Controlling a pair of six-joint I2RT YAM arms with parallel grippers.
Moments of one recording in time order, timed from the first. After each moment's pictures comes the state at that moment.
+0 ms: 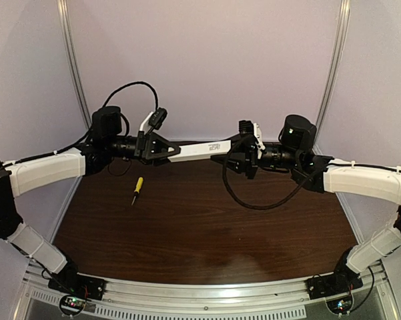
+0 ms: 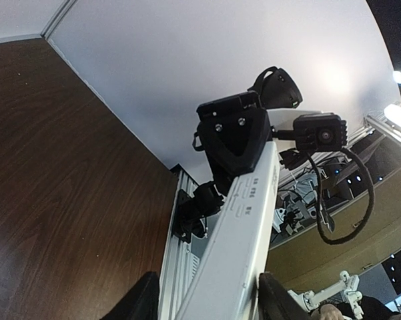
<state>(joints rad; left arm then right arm) -0.55 1.47 1.08 0.25 1.12 -0.76 0.75 1.41 1.00 0.47 -0.74 -0.34</state>
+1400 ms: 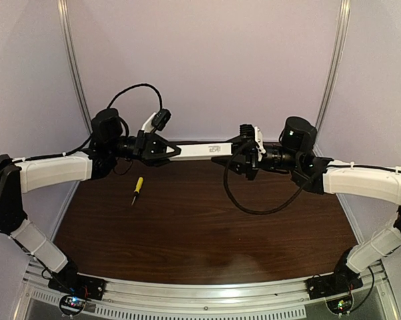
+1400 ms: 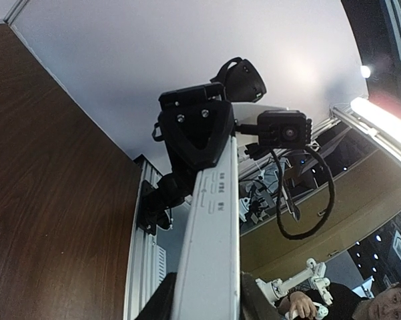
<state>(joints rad) -0.56 1.53 1.04 0.55 1.24 -1.01 0.74 1.42 0.98 0.49 -0.74 -0.39</state>
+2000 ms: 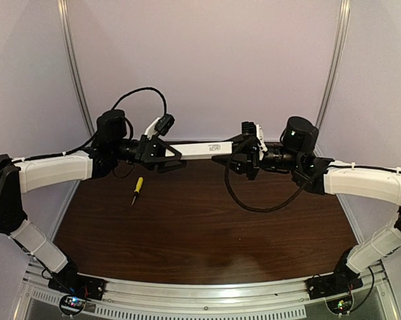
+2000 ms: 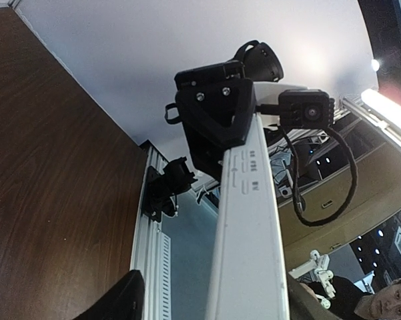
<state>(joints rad) -0.57 1.53 1.05 0.43 1.26 -0.91 0.74 1.41 0.98 0.52 -0.75 -0.34</state>
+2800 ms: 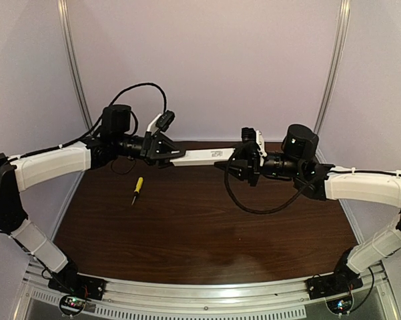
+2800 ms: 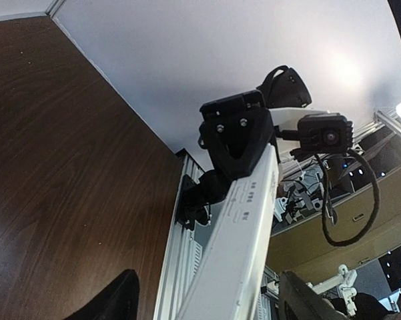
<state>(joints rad) -0.57 1.54 1.17 0.07 1.14 -0.66 0.74 1.38 0.90 0.53 -0.69 -0.29</state>
